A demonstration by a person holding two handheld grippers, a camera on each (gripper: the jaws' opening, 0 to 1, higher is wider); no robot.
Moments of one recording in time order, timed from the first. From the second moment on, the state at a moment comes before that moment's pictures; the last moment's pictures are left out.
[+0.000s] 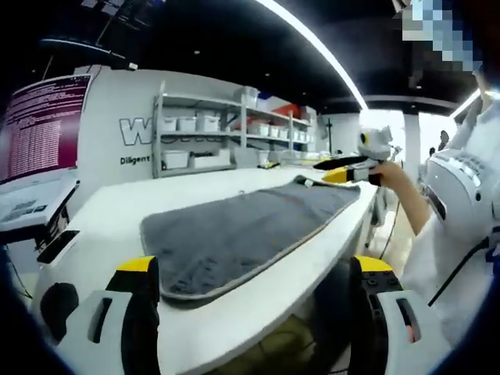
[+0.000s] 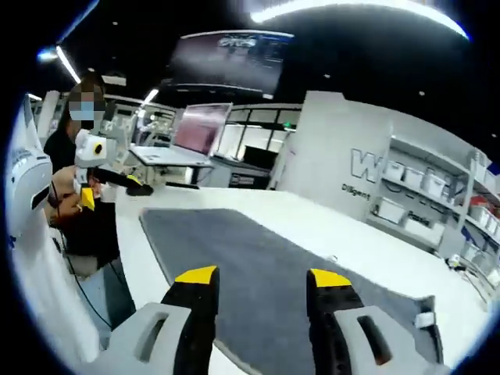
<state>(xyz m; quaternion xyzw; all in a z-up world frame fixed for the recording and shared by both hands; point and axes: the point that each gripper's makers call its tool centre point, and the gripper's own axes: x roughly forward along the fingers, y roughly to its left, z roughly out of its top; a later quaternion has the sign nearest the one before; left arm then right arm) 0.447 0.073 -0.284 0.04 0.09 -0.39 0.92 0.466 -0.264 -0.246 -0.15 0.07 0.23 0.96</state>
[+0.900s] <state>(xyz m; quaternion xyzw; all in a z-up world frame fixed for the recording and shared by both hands) 0.467 0.008 -0.275 0.06 0.10 -0.45 0.88 0.401 -0.406 -0.300 -0.10 0.17 0.12 0.97</state>
